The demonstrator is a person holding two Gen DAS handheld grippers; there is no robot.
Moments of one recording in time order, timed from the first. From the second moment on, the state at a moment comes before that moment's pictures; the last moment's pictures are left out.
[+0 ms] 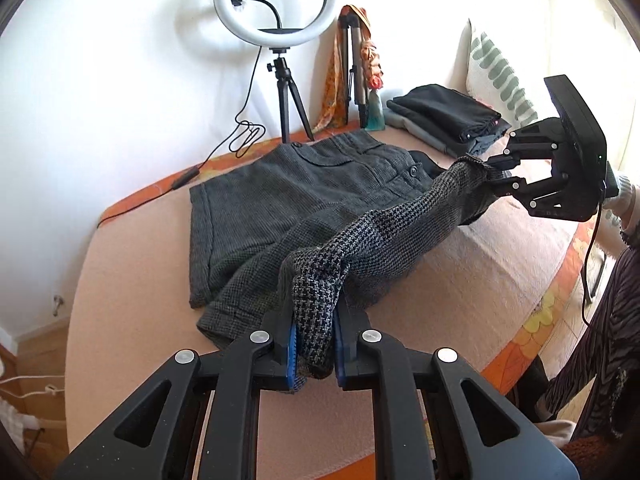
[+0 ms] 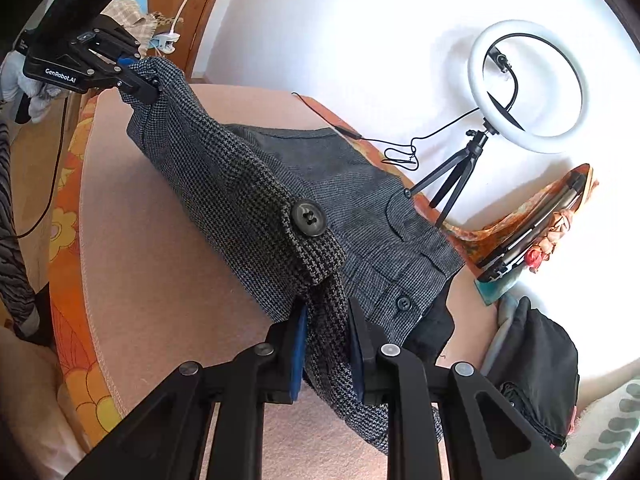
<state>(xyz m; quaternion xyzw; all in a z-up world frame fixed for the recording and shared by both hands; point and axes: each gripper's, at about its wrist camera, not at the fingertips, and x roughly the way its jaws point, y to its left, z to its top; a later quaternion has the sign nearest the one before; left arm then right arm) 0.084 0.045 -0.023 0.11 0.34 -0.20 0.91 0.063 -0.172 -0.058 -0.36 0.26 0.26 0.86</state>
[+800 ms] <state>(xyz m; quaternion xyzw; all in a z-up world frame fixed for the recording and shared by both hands) 0.291 0.076 -0.011 0.07 0.36 -0.18 0.91 0.278 -0.135 -0.020 -0.42 0.30 0.20 0.83</state>
